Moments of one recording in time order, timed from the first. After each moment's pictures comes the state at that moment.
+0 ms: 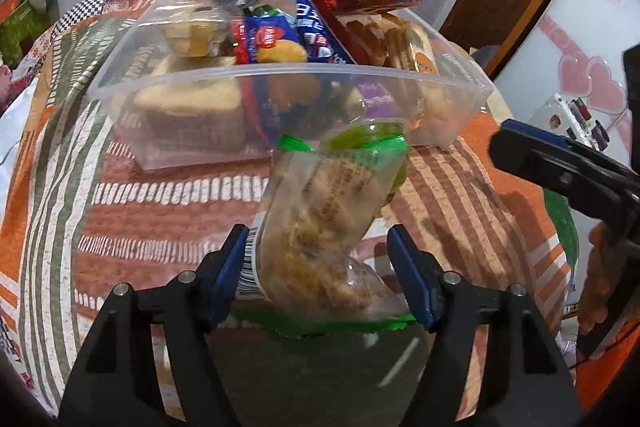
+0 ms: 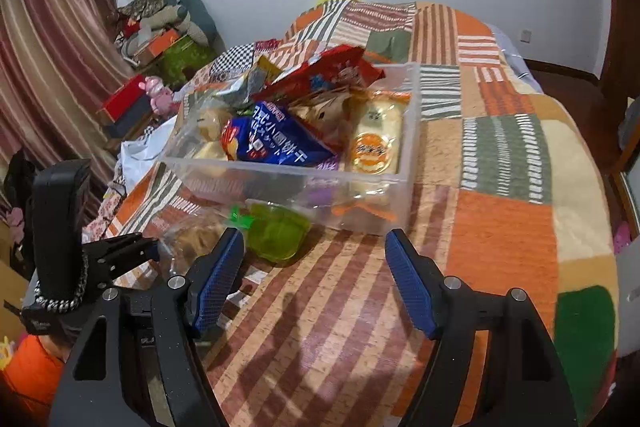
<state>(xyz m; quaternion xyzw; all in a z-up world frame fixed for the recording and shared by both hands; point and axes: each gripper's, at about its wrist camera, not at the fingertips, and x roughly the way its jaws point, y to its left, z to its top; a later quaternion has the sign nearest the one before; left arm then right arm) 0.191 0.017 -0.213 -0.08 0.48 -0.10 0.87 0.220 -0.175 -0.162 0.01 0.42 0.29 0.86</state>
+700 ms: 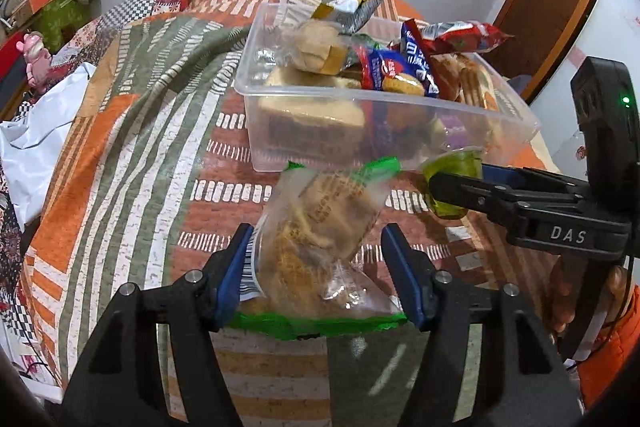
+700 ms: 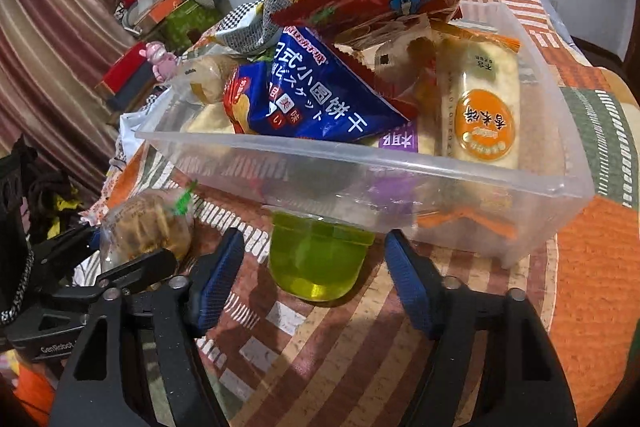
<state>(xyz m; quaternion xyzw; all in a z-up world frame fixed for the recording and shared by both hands) 0.179 0.072 -0.204 -0.10 0.46 -0.04 0.88 0.247 -0.116 -0.202 0.00 0.49 0.30 0.82</state>
